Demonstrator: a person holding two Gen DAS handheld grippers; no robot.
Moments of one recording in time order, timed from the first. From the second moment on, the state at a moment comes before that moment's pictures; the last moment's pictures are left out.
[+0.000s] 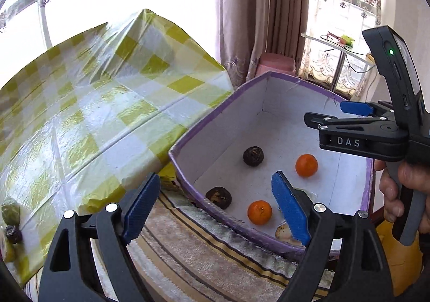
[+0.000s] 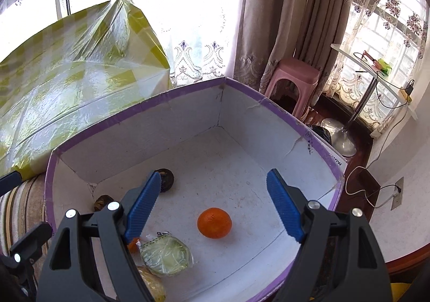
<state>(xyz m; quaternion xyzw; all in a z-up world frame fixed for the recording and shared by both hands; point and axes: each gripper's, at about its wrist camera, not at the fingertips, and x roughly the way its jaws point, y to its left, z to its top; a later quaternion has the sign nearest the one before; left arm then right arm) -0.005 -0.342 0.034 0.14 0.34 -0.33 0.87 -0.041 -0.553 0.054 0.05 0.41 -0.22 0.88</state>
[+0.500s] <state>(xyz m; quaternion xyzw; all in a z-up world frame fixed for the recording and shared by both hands) 0.021 -0.200 0.074 0.06 0.30 -0.18 0.94 -0.014 -0.482 0.070 0.02 0.40 -0.16 0.90</state>
